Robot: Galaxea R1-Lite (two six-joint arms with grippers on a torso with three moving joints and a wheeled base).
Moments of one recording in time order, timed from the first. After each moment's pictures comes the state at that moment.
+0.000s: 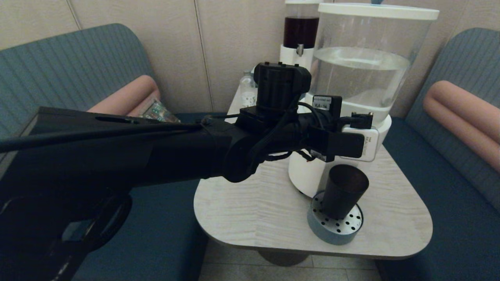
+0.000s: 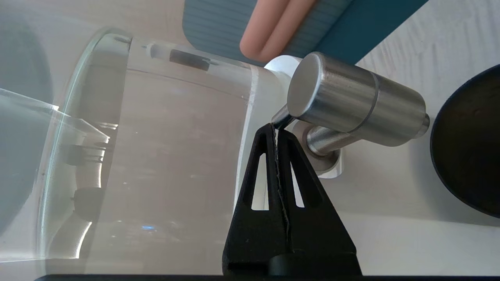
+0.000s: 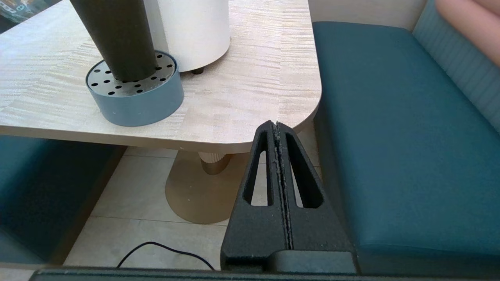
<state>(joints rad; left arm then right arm) -0.81 2.17 -1.79 -0.34 -0.37 1.40 -0.01 0.00 0.00 -0.04 -0.02 0.03</state>
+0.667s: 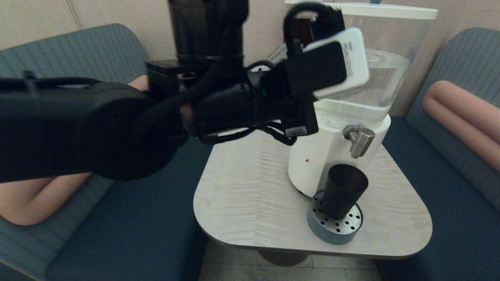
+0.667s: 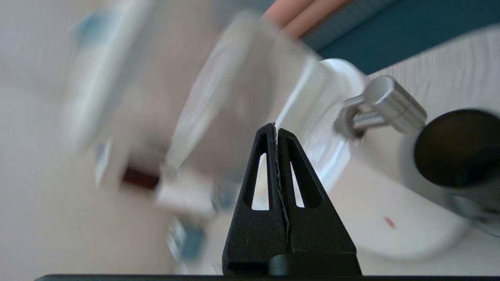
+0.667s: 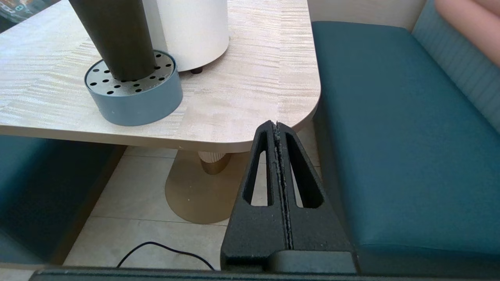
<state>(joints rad) -0.81 1.79 -1.50 -0.33 -0.22 1.03 -0.01 0.00 0.00 -0.04 -0.02 0.03</state>
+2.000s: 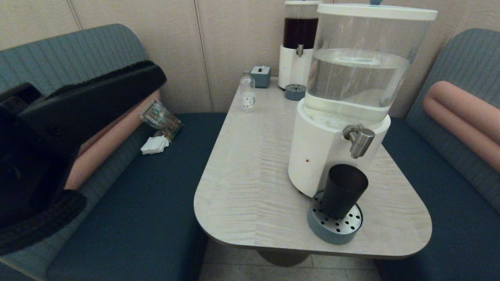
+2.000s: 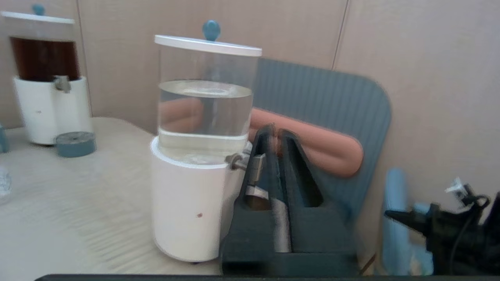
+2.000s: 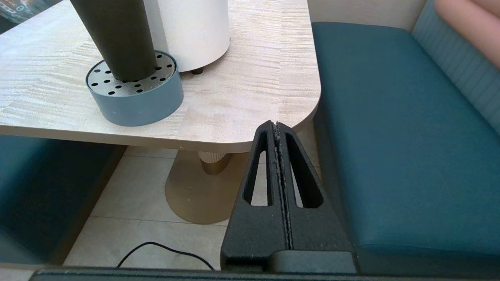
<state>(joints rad) -0.70 1.12 -0.59 -0.97 -0.29 -0.15 -0.01 0.00 0.00 -0.04 -0.02 0.03</state>
